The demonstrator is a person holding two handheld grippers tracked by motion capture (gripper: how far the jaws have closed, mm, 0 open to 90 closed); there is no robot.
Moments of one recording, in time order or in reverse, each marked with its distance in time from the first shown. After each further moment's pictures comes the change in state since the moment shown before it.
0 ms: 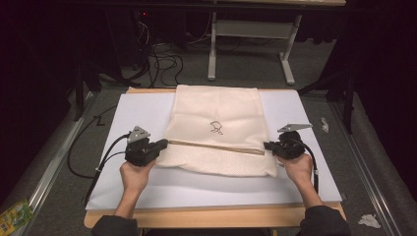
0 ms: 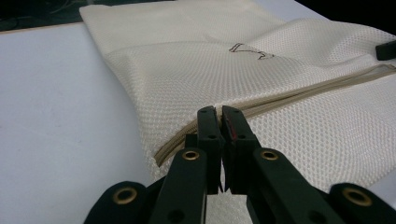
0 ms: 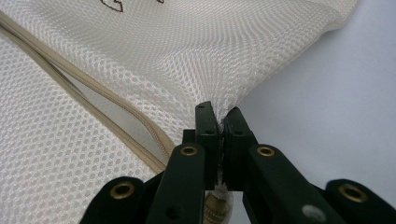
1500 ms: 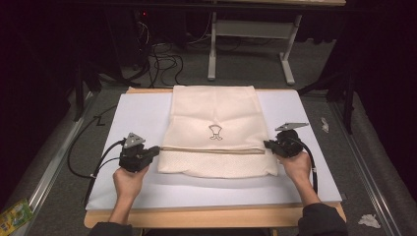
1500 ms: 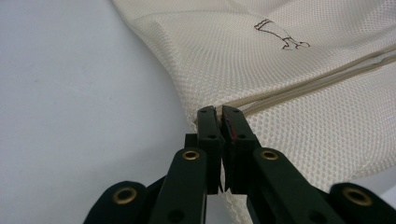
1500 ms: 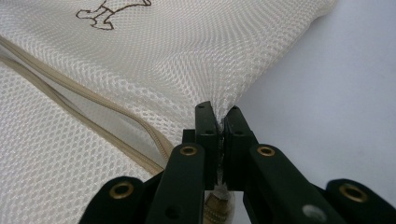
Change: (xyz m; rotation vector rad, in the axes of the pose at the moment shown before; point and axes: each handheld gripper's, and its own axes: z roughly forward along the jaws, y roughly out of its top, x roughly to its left) left arm 0.011 -0.020 -0.005 0.089 0.070 -0.025; right arm -0.003 0.002 0.010 0.026 -0.049 -0.018
